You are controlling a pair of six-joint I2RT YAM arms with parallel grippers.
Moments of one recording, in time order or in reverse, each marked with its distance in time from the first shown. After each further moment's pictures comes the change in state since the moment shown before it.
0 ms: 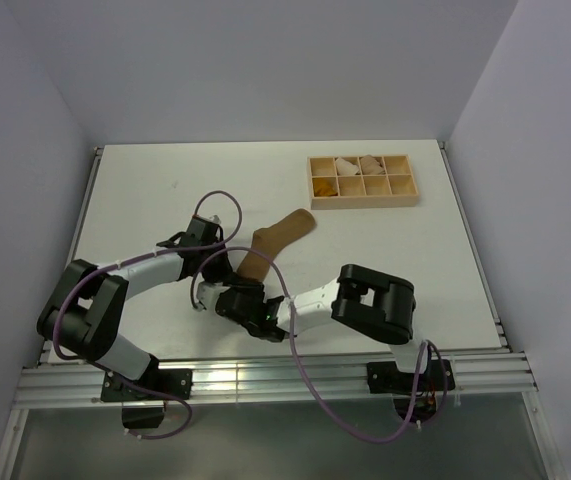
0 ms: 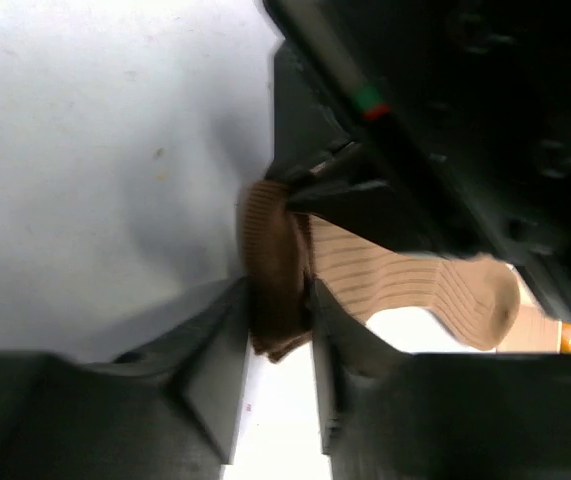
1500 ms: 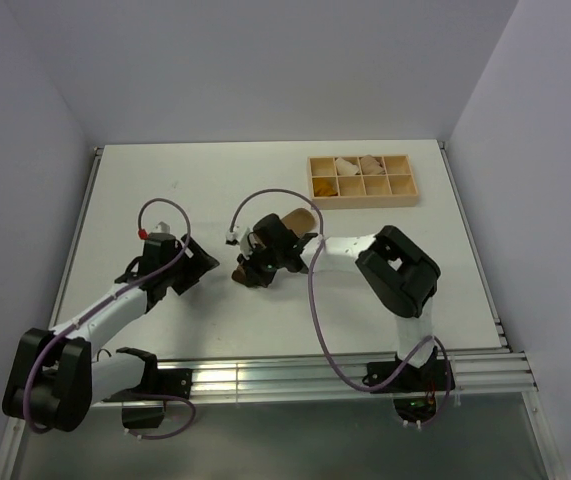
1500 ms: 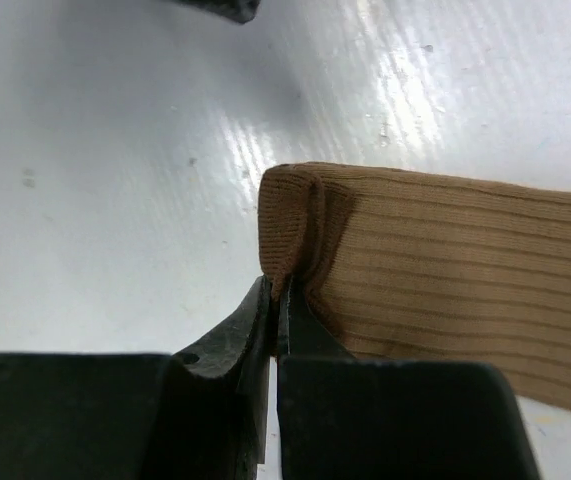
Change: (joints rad) left arm 0.198 -0.372 -0.261 0.098 -0.073 -0.185; right arm -0.414 -0.057 0.109 -0.272 -1.027 0.357
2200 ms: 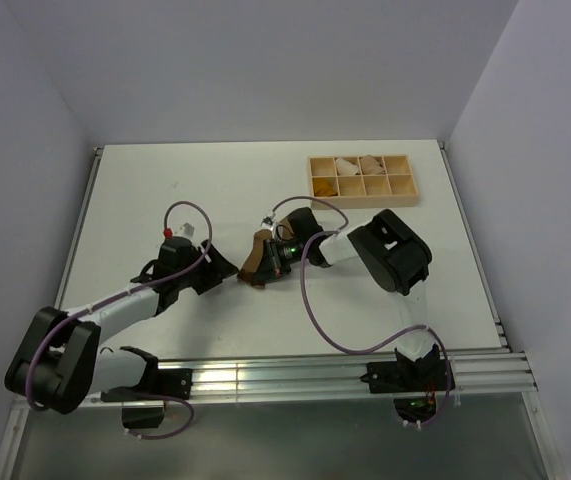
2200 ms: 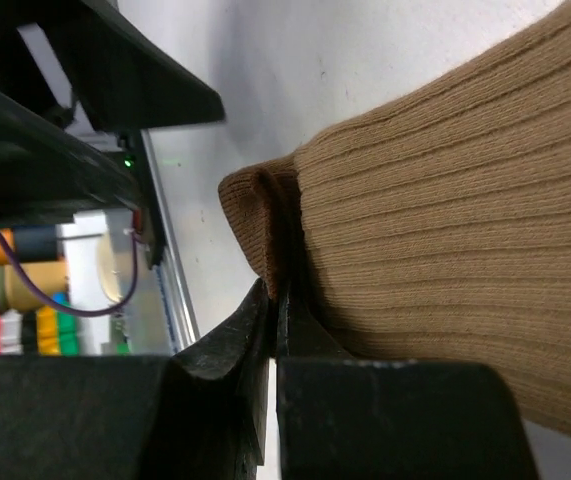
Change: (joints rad) left arm -0.111 0.065 -0.055 0.223 0.120 0.003; right arm -0.244 0.167 -0.101 0.375 -0.556 0.708
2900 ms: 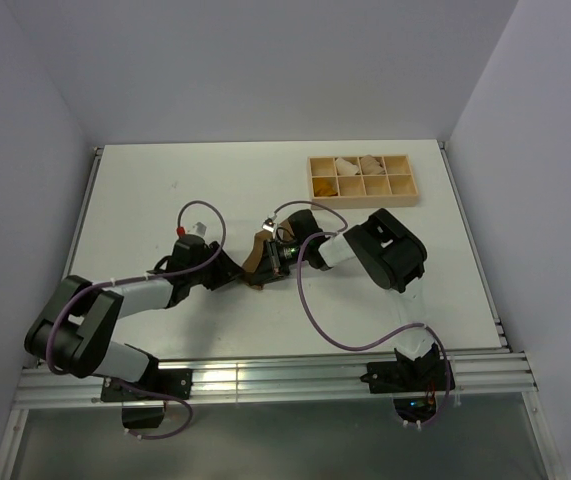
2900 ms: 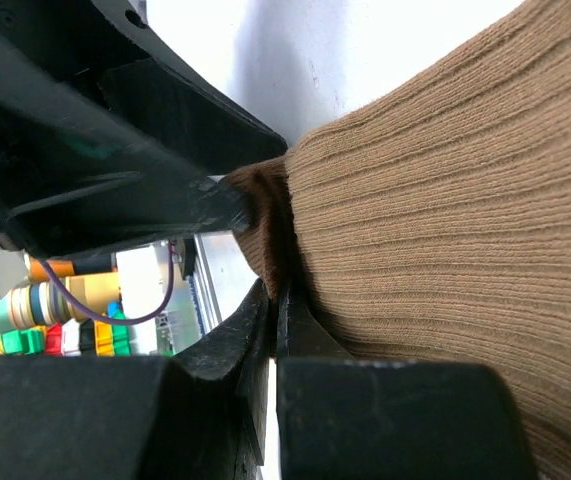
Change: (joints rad) left arm -0.063 0.208 0.036 0.142 -0.014 -0.018; right arm -0.005 0.046 -0.019 0.132 -0.032 0.164
